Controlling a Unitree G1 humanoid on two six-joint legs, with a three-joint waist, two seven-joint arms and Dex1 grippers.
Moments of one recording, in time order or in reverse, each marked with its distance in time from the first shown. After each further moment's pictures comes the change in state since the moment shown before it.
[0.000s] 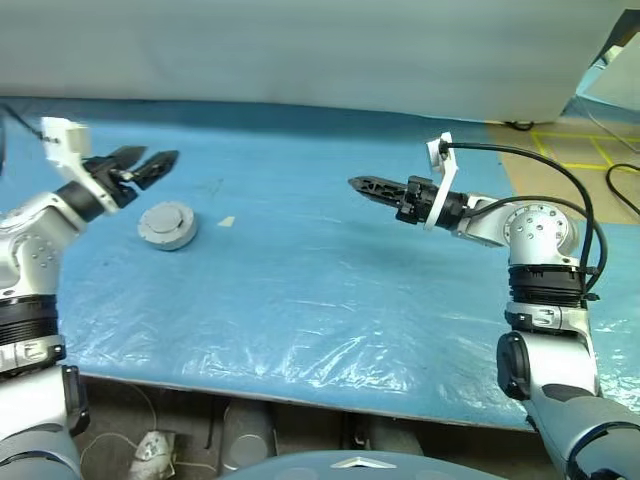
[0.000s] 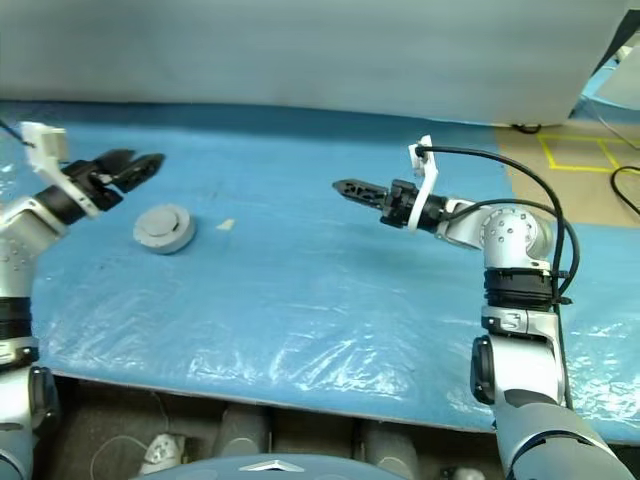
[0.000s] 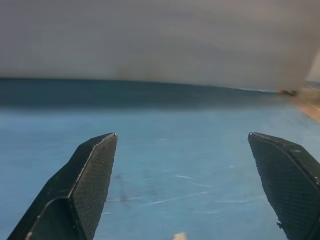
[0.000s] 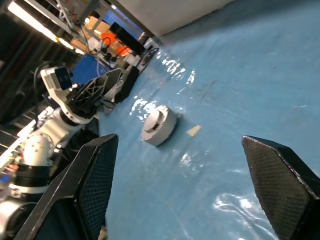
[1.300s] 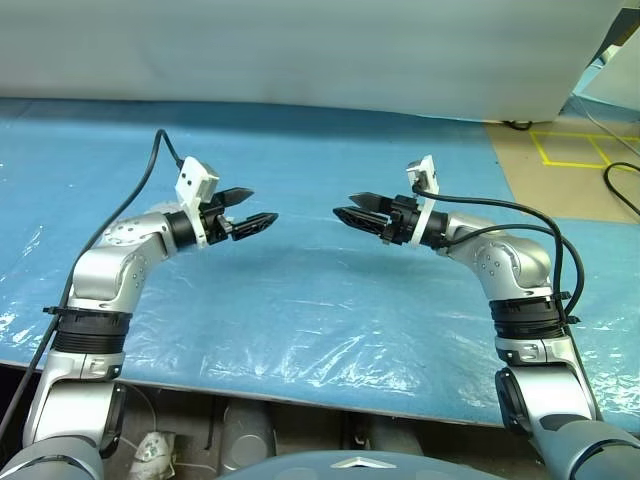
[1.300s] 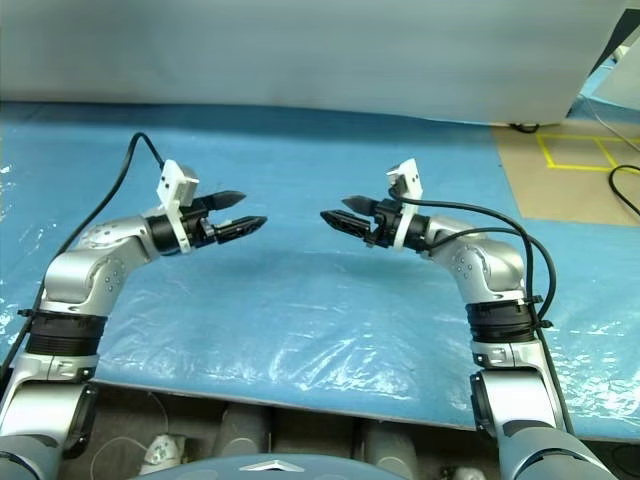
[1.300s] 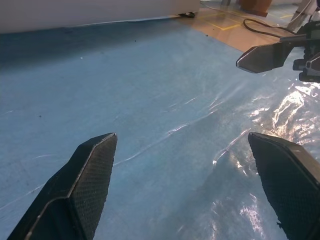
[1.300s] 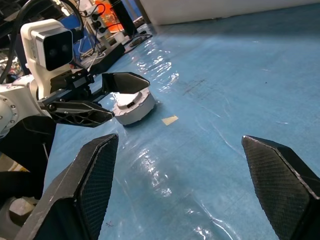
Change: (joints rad) left arm 0.053 -0.128 -0.285 -0.166 0.143 -0.049 -0.112; right arm 0.148 0.054 0.141 -0.114 -0.220 -0.325 0.125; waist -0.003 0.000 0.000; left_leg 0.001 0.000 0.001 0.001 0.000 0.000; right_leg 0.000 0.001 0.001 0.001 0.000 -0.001
